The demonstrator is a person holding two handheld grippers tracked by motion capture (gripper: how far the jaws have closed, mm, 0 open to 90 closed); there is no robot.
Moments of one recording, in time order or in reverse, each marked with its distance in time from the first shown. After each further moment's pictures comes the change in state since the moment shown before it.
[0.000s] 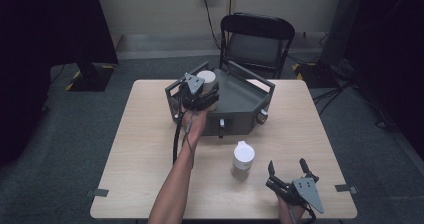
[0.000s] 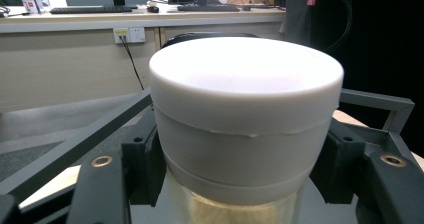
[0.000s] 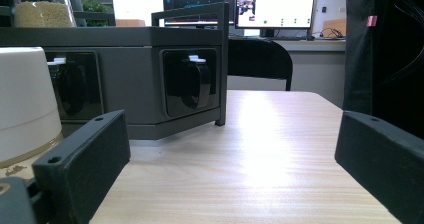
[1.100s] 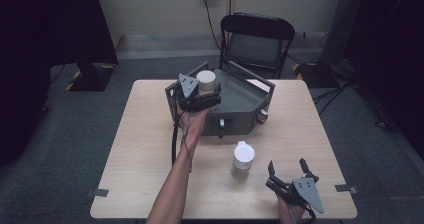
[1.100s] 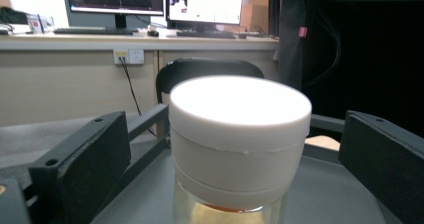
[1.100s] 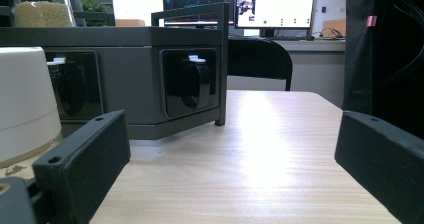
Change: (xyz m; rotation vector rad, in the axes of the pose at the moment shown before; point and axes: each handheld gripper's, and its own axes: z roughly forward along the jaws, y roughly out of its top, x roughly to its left) left arm 0.003 -0.011 -0.018 -0.123 -0.012 -0.028; right arm 0.000 0.000 0.000 0.000 -0.001 -0.001
